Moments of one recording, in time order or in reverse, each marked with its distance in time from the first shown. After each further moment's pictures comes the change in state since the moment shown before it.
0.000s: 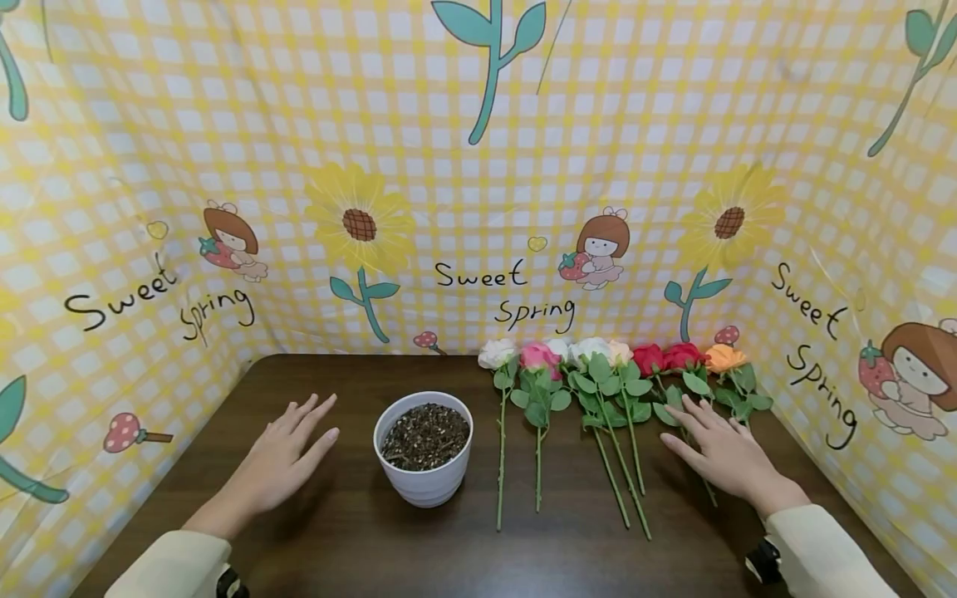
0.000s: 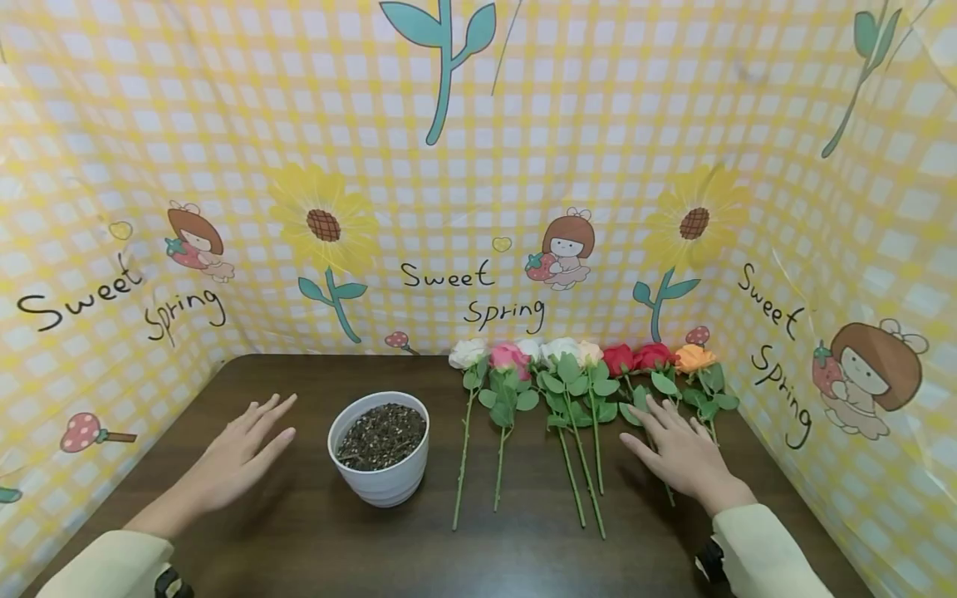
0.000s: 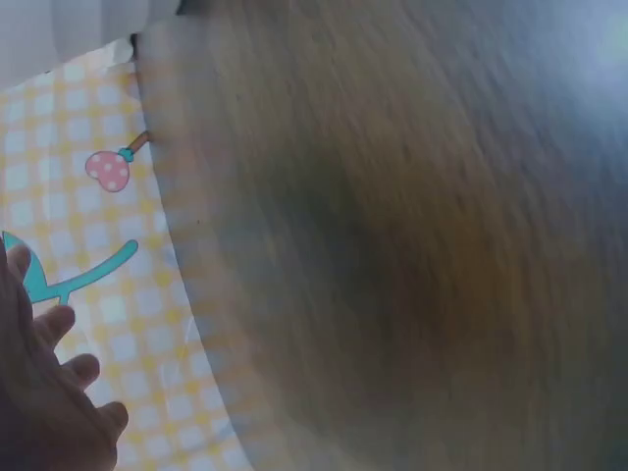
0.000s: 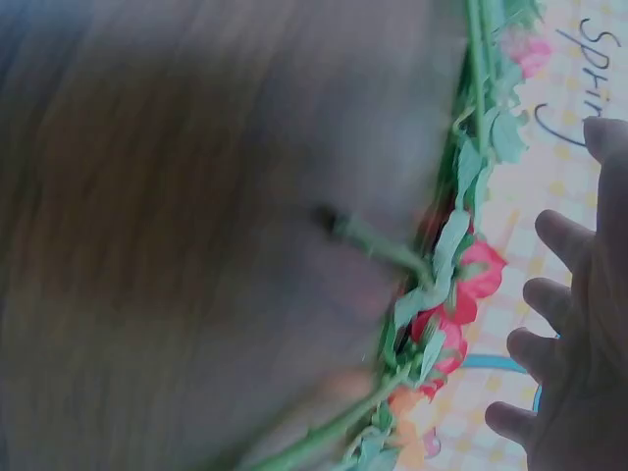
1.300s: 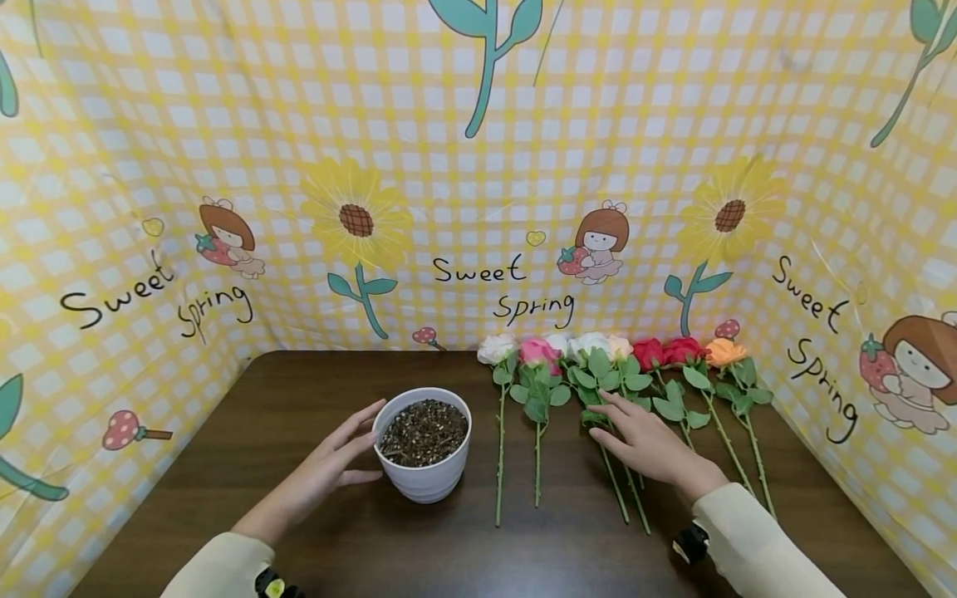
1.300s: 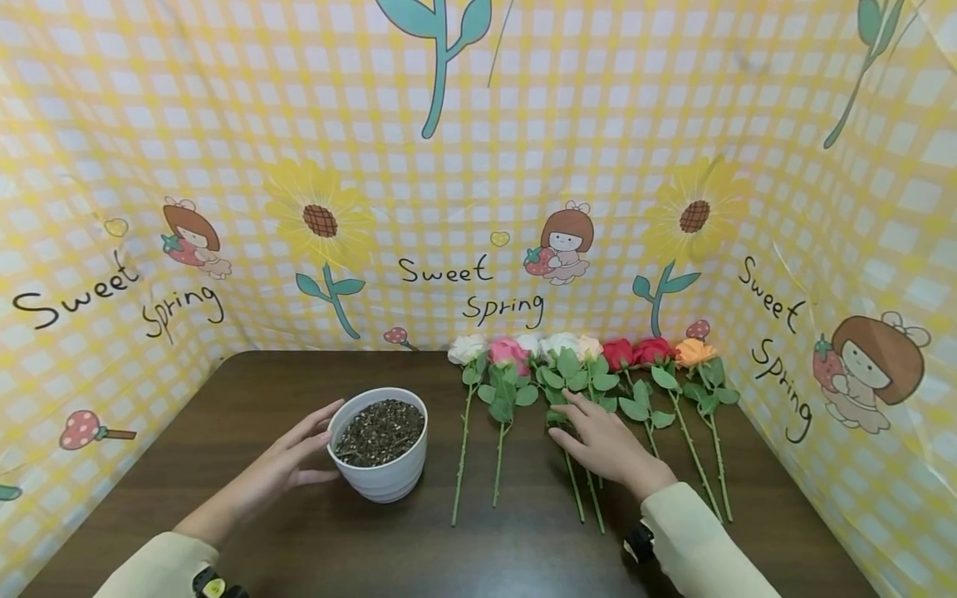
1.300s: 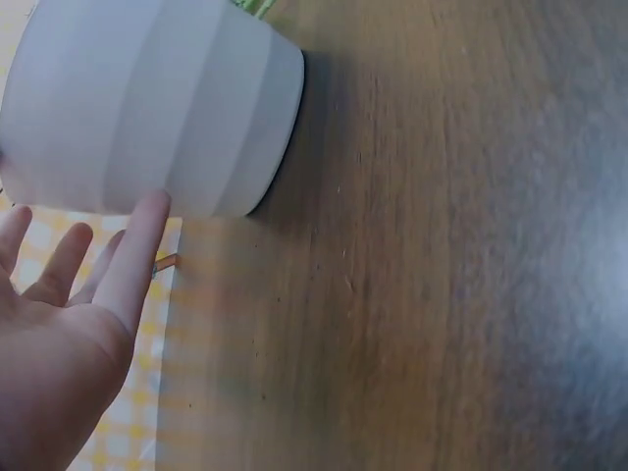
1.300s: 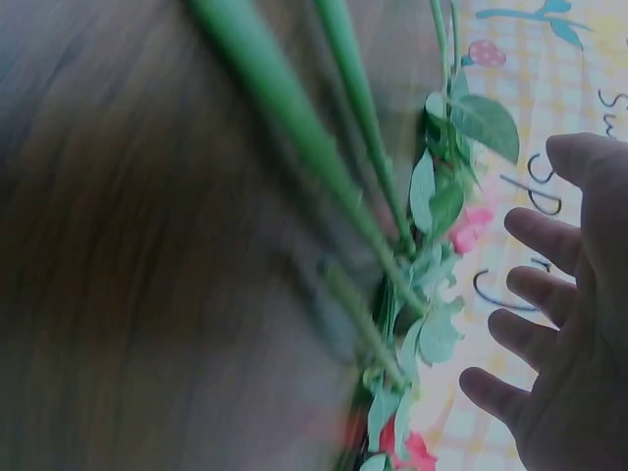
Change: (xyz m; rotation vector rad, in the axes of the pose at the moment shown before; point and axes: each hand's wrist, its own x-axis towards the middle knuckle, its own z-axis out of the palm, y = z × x) left_hand 0.011 0.050 0.033 -1.039 -0.277 -0.209; right_hand 0.041 -0.079 0.027 0.211 0.019 -0.232
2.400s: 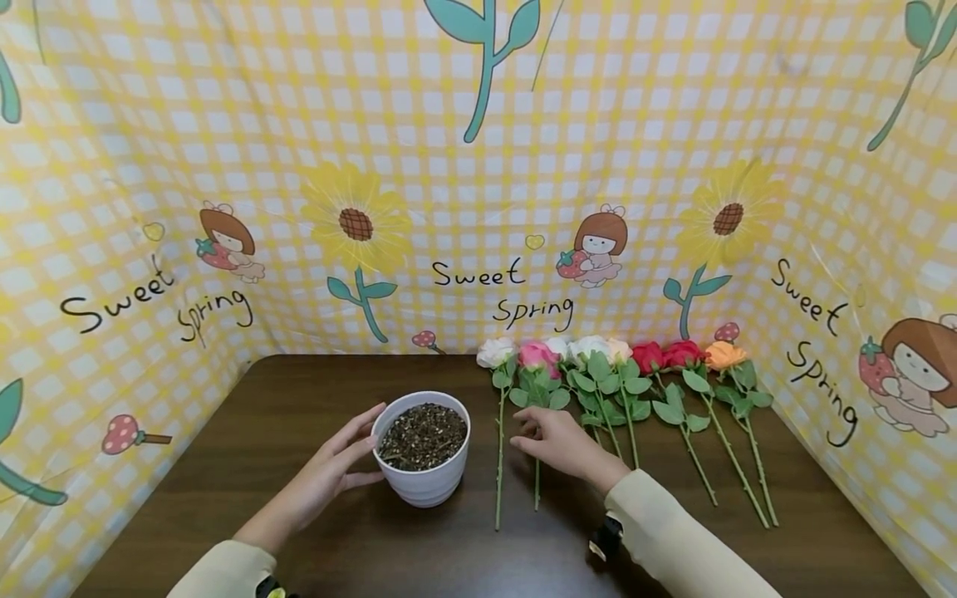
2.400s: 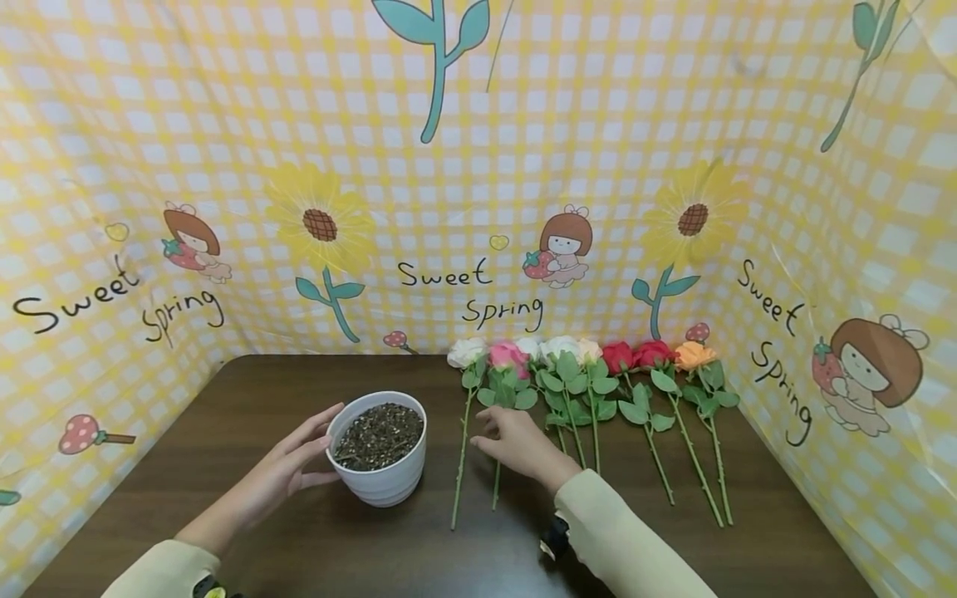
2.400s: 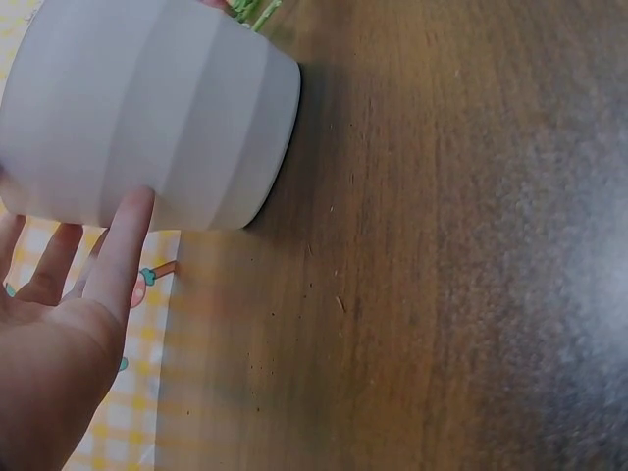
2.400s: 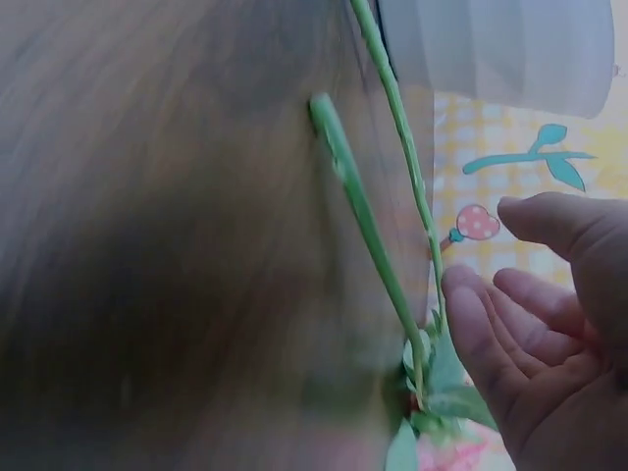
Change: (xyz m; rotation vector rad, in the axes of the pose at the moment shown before) left_hand 0.001 0.000 0.004 -0.041 0.007 0.033; right_hand 0.067 -0.078 0.051 0.363 -0.074 0.033
